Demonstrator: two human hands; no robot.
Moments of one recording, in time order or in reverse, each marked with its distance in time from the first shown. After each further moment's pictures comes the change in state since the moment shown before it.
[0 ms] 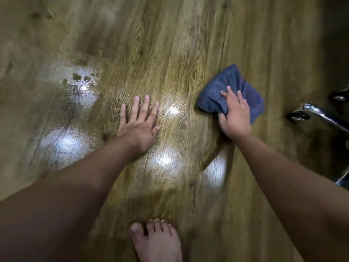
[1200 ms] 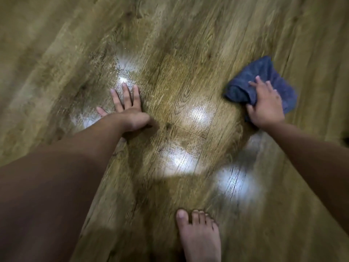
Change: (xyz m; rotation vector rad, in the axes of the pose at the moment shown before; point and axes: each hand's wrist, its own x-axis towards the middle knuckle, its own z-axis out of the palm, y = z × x) left_hand -0.066 -0.156 -0.032 -0.429 -0.166 -0.456; right_hand 0.044 -0.089 0.015 -0.178 -0.098 -0.208
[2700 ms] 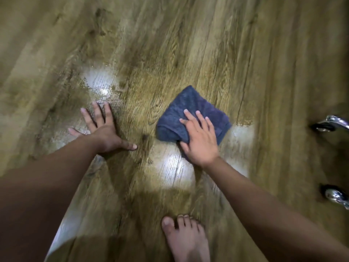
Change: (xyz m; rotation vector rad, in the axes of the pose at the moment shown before) left_hand -0.013 0.008 -0.006 0.126 -0.059 -0.042; right_hand -0.089 -0.104 0.039 -0.022 -0.009 -0.157
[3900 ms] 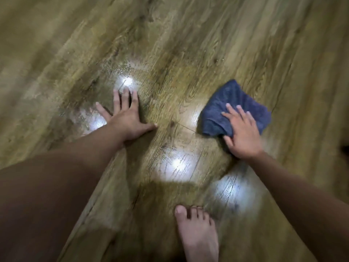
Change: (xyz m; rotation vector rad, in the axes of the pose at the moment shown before) left_hand -0.010 -0.034 0.021 0.027 0.253 0.068; right_hand 0.003 0.046 -0.019 -0.041 -0.042 -0.103
